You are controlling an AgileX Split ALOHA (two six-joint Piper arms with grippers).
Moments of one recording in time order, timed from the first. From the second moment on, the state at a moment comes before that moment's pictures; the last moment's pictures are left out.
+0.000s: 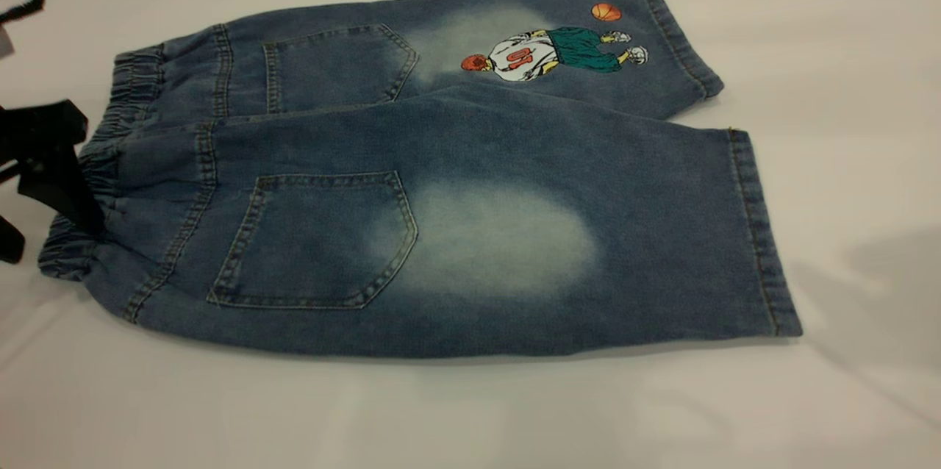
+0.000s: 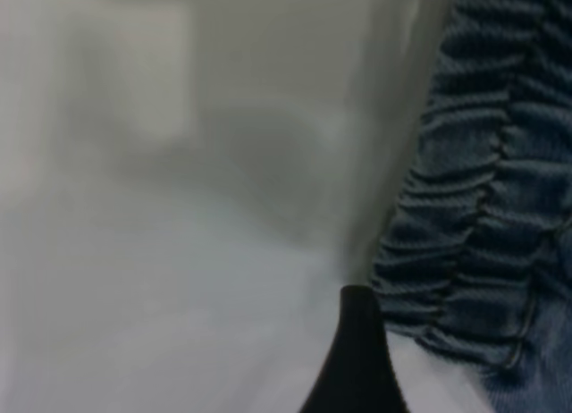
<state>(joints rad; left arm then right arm) 0.14 1.95 -0.82 -0.38 0.46 0.21 0.08 1.11 -0.65 0.66 0.60 -0.45</state>
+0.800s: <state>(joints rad) 0.14 2.04 -0.82 -0.42 0.41 0.21 0.08 1.13 -0.64 0.73 0.64 -0.44</state>
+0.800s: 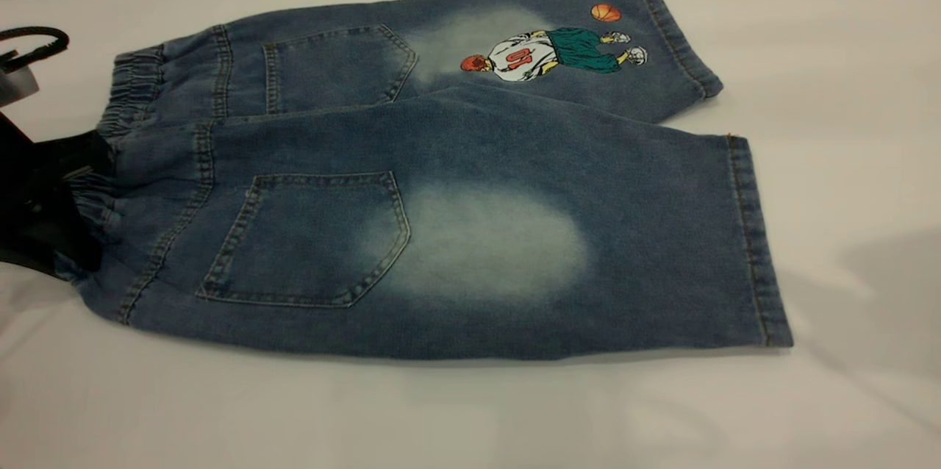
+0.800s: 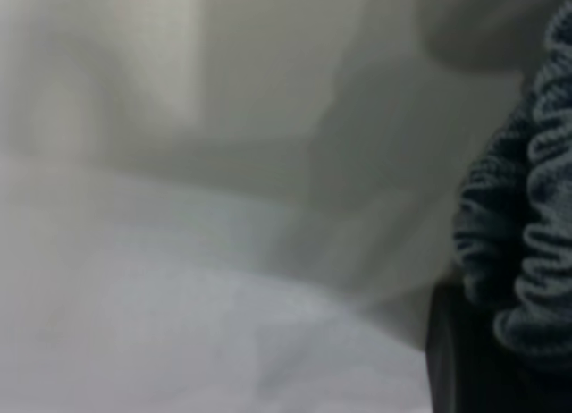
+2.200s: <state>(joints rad) 0.11 1.91 -0.82 -0.40 0.52 0.23 0.08 2.07 -0.47 1.75 0.68 -1.47</state>
